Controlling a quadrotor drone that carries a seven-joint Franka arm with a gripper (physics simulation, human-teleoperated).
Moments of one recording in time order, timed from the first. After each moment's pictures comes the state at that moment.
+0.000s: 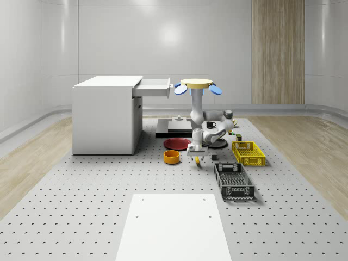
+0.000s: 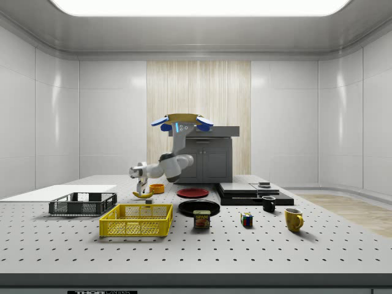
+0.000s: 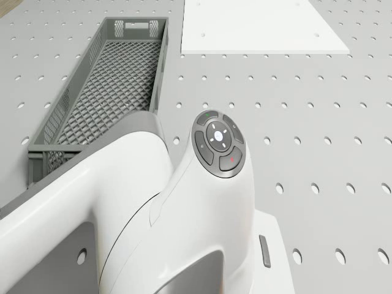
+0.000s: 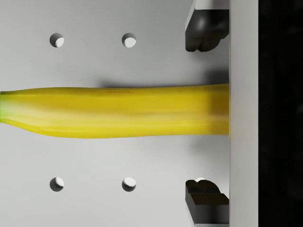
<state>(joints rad) 1.41 -1.59 -1.26 -2.73 1.85 1.71 -0.24</state>
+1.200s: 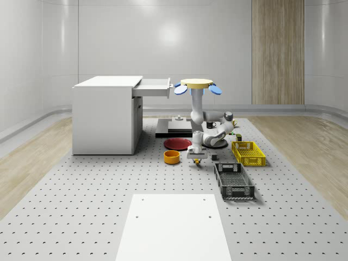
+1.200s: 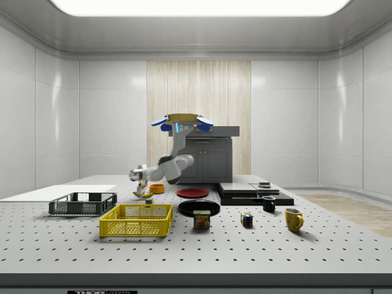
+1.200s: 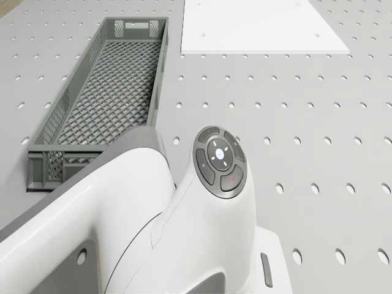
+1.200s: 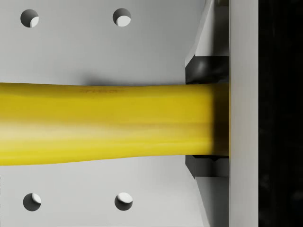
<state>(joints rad) 1.42 -1.56 -1.20 -2.71 1.91 1.71 -0.22</state>
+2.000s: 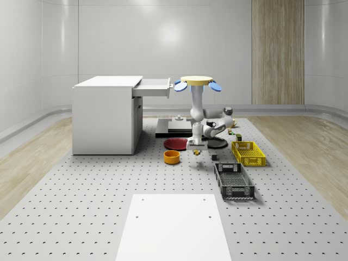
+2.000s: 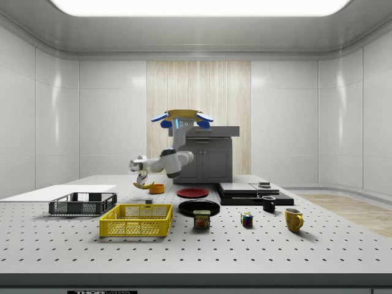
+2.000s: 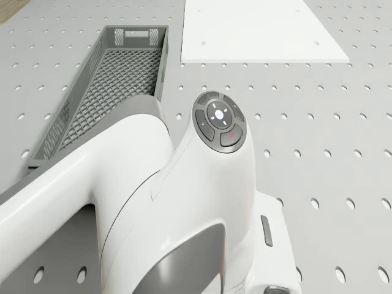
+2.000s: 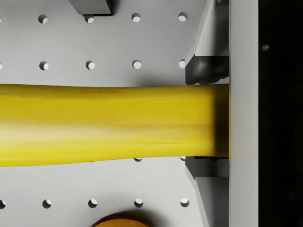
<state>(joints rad) 1.39 -1.56 -1.36 -2.76 1.76 1.64 -0.22</state>
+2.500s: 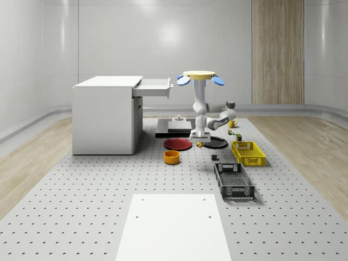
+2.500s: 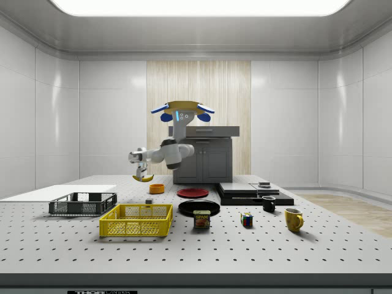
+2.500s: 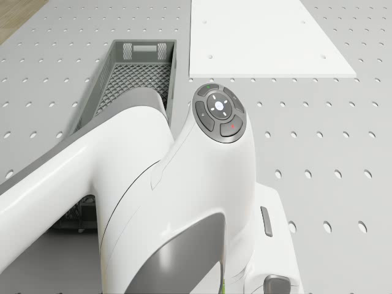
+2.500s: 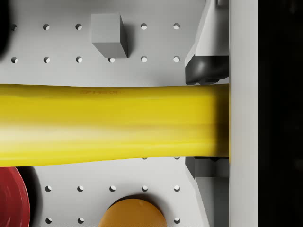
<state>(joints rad) 1.39 -1.57 -1.39 -2.76 1.73 1.64 -0.23</state>
